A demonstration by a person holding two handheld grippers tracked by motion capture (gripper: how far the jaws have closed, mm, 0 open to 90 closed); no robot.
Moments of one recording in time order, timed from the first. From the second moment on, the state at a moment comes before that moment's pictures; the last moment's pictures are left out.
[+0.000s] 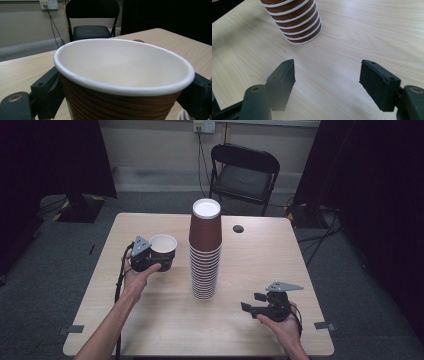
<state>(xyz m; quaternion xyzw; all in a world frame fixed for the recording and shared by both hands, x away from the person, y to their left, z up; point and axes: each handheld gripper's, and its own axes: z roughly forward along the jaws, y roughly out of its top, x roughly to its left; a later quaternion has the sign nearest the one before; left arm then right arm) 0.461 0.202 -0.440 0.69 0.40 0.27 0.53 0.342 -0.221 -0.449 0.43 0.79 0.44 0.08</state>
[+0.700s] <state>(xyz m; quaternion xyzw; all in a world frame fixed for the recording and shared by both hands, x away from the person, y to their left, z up) 0.468 0.197 -0.466 0.70 0.41 0.26 0.52 0.339 -0.222 -0.447 0.44 0.78 0.43 0.09</state>
